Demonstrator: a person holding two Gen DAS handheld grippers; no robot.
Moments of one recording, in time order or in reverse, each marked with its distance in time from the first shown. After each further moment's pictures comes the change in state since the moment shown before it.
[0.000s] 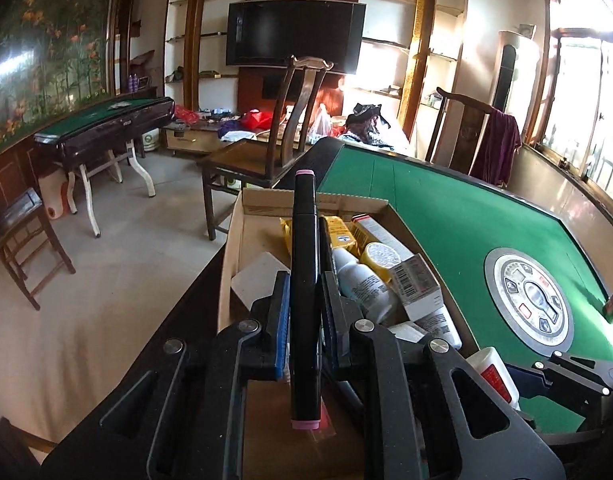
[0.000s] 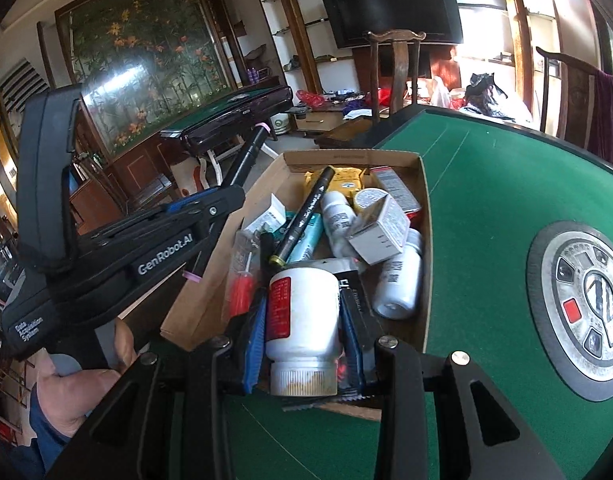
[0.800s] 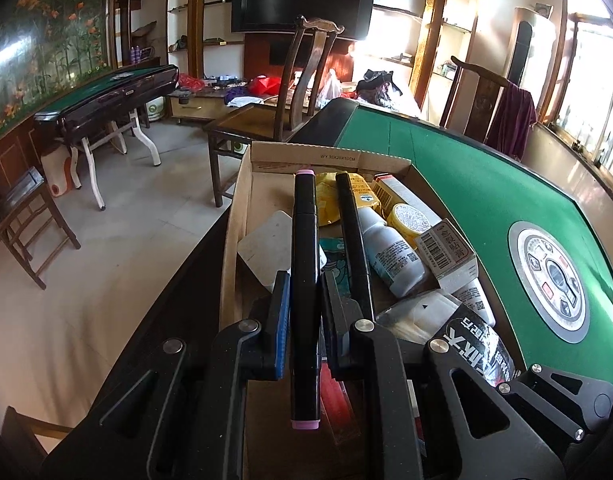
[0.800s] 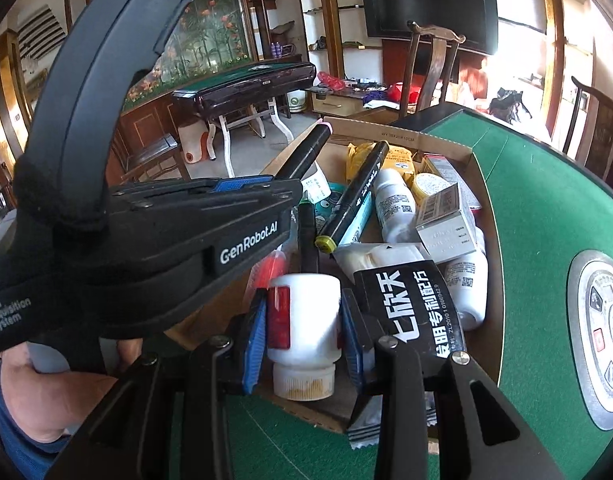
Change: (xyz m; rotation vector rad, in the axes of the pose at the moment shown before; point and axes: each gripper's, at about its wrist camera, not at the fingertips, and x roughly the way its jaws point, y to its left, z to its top) left arm 0.032 0.004 -0.010 0.002 0.121 0.032; right arm 0.051 0.038 -0.015 -0.158 0.062 -0.039
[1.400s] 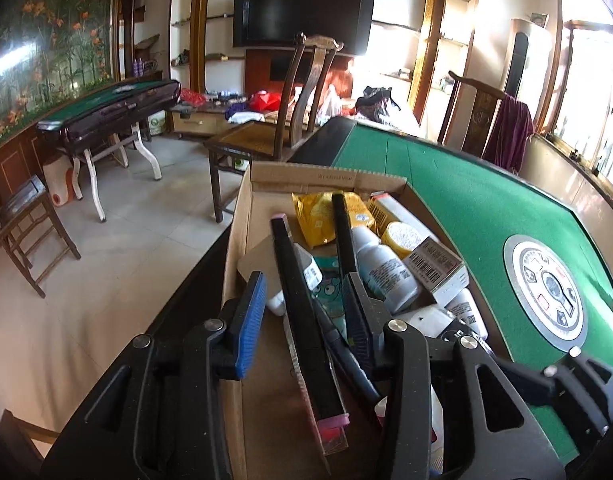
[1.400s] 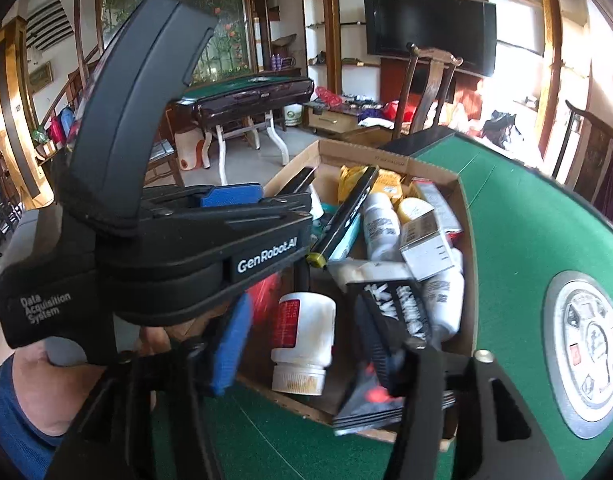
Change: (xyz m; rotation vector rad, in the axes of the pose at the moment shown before) left arm -0.013 -0.003 0.002 0.003 -0.082 -0.001; right arm -0.031 0.001 0.002 -0.039 -0.086 -0.083
